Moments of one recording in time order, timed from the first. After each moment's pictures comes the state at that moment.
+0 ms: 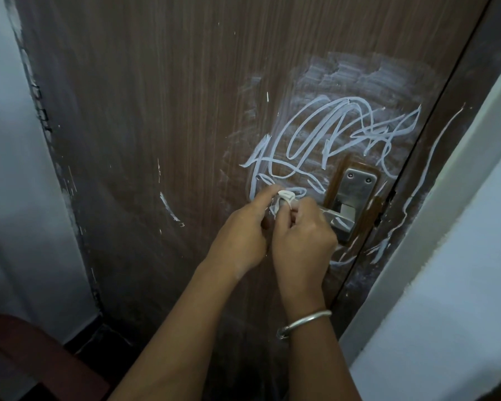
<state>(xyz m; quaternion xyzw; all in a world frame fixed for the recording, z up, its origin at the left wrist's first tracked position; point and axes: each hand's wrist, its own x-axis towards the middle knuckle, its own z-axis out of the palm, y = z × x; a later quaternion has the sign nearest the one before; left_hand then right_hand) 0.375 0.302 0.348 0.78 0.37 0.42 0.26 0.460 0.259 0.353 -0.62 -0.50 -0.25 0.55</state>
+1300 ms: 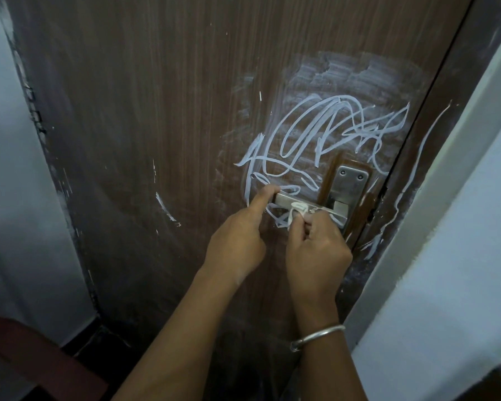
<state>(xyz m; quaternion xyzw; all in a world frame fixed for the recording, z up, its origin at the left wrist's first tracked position) 0.379 0.285 0.350 0.79 0.43 0.40 0.19 0.484 0.246 0.336 -0.60 -0.50 -0.29 0.55</state>
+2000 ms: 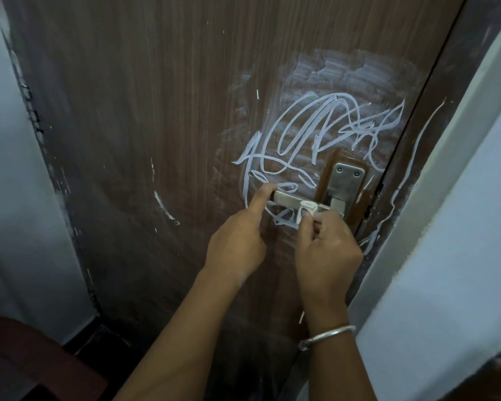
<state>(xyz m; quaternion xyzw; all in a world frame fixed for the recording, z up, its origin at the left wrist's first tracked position) 0.381 0.279 0.349 0.79 0.44 0.39 0.17 0.495 0.238 0.335 -0.61 -0.49 -0.29 0.55</state>
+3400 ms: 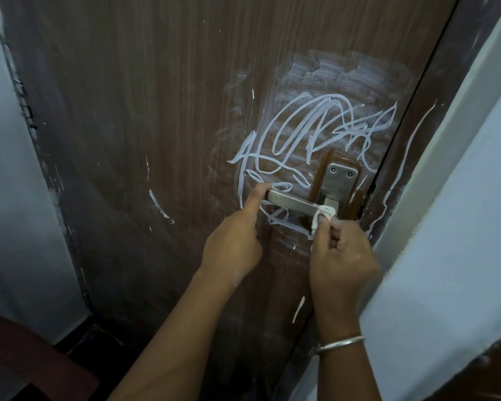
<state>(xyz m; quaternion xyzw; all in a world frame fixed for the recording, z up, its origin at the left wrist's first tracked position) 0.384 0.278 0.345 0.78 0.45 0.39 0.18 0.508 0.218 0.337 -0.60 -0.46 -0.30 0.59</state>
